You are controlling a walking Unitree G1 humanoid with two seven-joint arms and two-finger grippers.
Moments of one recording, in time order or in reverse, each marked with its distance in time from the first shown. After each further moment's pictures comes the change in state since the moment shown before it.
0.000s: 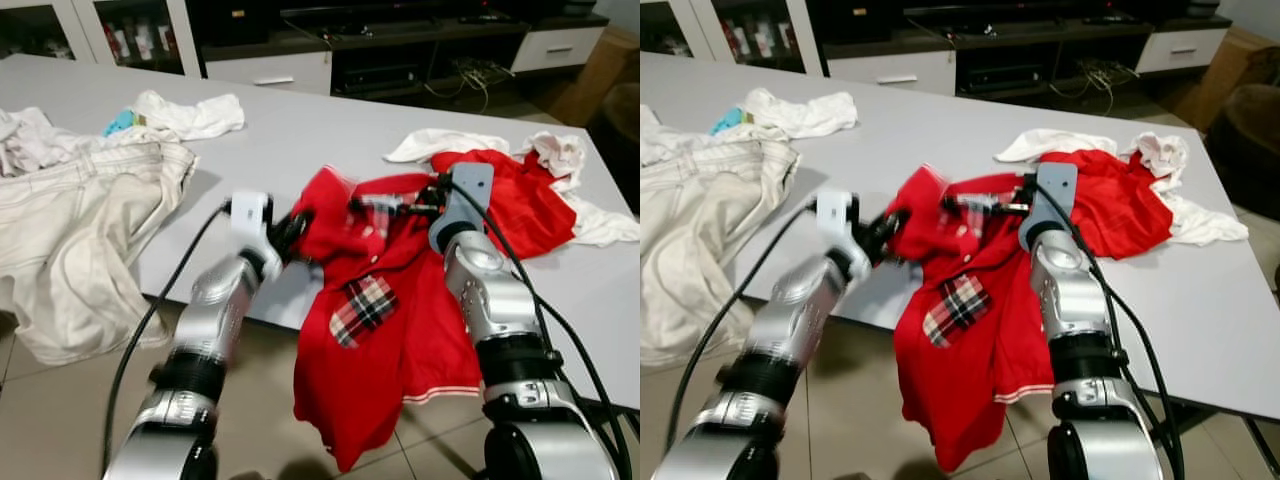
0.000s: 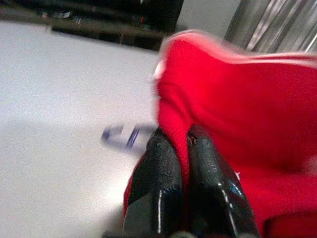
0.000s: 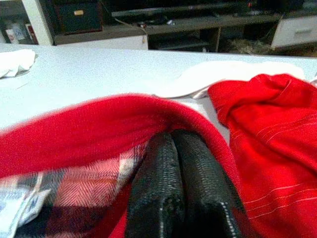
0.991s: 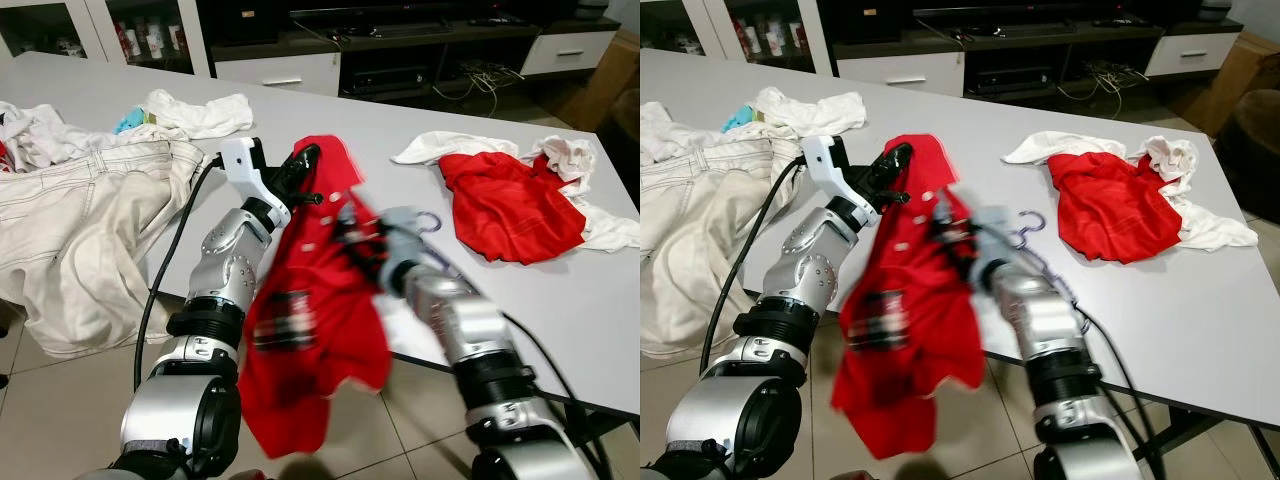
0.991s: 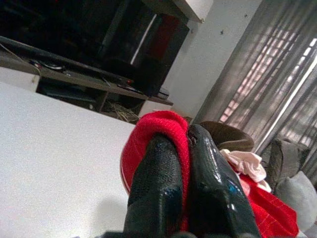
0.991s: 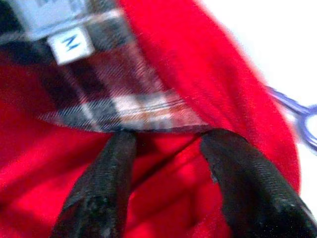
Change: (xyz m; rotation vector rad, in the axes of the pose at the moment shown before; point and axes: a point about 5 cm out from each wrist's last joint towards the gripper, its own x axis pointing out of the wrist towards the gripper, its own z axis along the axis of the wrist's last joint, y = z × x) left arm 0.043 -0.008 0.071 -0.201 -0.289 -0.074; right arm -0.017 0.043 -0.044 0.045 0.336 0.309
